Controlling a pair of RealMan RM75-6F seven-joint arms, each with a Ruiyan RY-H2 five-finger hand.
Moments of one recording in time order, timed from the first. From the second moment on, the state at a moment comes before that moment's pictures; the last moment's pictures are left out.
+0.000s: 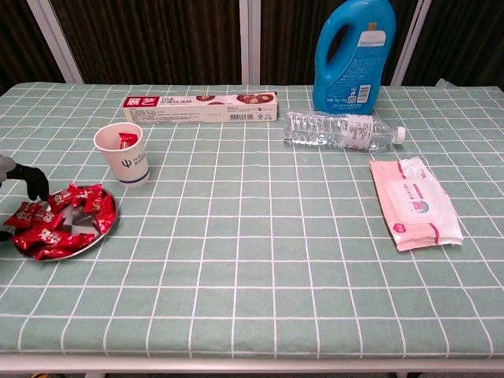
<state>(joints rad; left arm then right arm) -0.43 -1.47 0.03 -1.35 1.32 1.08 0.36 0.07 -1.06 0.09 -1.63 -1.43 1.44 0.00</state>
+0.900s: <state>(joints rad) -0.45 -1.48 0.02 -1.33 1.33 1.03 0.33 0.07 -1.06 0.09 -1.64 -1.42 1.44 -0.01</state>
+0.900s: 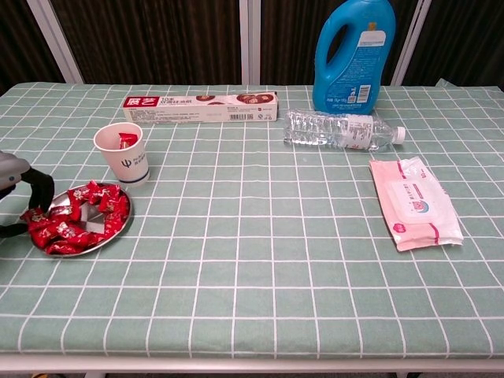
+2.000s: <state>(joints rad) -0.50 -1.40 -0.07 -1.42 1.44 1.10 0.12 0.07 -1.06 0.09 -1.63 -1.42 1.44 0.01</state>
